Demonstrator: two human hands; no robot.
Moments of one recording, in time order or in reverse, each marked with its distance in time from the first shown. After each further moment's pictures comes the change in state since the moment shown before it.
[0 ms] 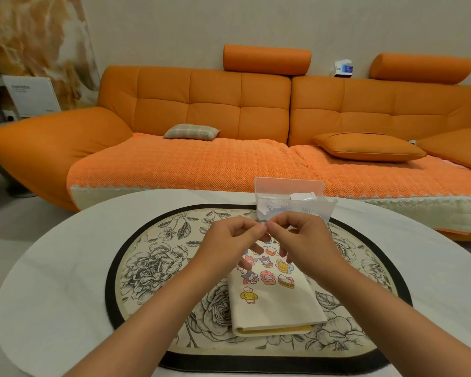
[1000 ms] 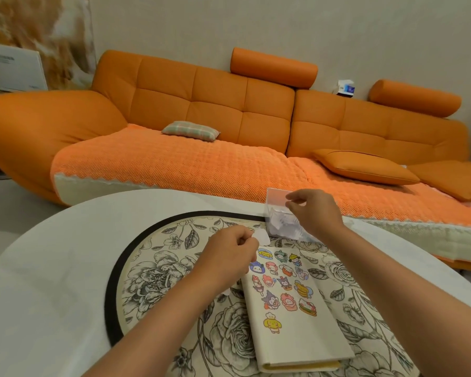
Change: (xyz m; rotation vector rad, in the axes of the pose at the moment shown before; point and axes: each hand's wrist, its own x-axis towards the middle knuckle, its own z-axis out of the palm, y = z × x) left_hand 0.027 -0.026 -0.039 0.210 0.051 -0.043; right_hand 0.136 0.030 0.003 -0.699 0.181 -0.056
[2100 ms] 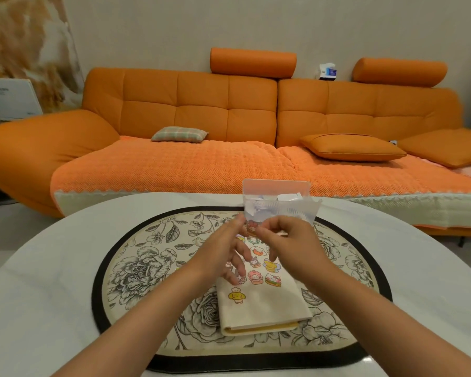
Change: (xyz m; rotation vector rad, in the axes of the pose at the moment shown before) left_hand -0.029 0.034 0.037 -0.343 -0.259 -0.208; right_hand -0.140 -0.022 -0.056 0.674 -0.192 0.149
